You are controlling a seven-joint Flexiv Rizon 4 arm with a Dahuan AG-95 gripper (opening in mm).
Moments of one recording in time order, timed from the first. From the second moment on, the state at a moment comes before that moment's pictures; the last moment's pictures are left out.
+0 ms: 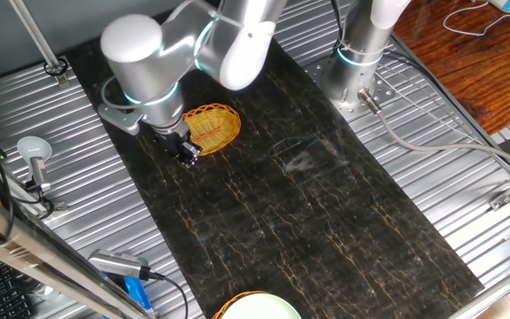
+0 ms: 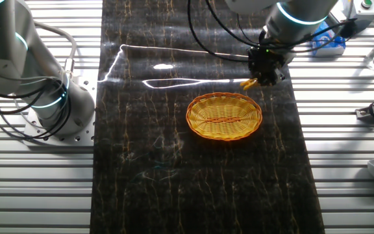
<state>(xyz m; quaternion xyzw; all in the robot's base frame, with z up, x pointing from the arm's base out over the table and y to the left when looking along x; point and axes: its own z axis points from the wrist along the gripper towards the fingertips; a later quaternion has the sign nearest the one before) 0.554 0.061 0.079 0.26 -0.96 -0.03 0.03</state>
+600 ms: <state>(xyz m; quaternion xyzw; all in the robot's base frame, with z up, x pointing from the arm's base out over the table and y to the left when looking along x) 0.552 0.054 0.076 0.27 -0.96 -0.02 0.01</state>
